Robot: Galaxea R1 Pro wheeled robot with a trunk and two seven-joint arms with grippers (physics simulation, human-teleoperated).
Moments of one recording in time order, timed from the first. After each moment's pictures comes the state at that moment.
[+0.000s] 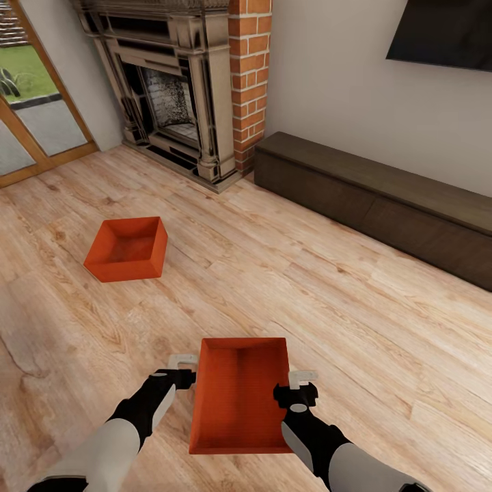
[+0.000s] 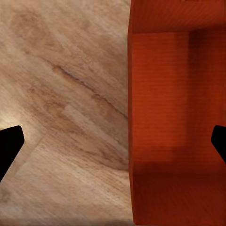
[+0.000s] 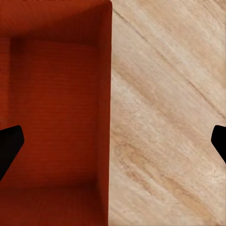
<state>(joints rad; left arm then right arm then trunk) -0.70 -0.06 0.03 -0.43 -0.06 0.28 0.09 -0.65 0.14 0.60 -0.33 -0.42 -0.01 -0.47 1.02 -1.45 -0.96</state>
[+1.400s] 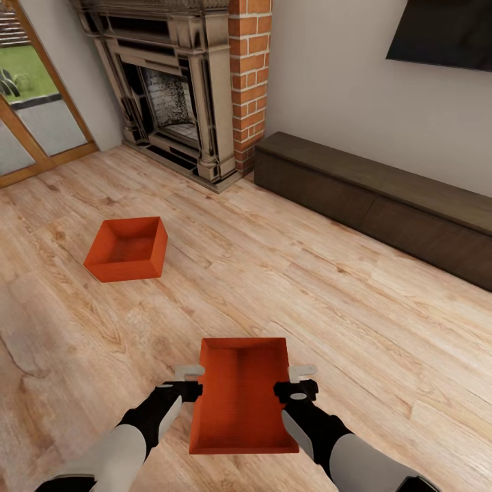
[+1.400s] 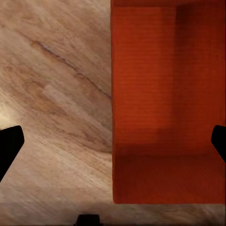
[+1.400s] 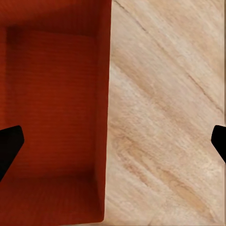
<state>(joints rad) -0.70 -0.09 0.04 -0.32 -0.05 0.23 0.09 -0.68 0.13 0.59 -0.37 -0.44 0.12 -0.47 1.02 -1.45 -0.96</state>
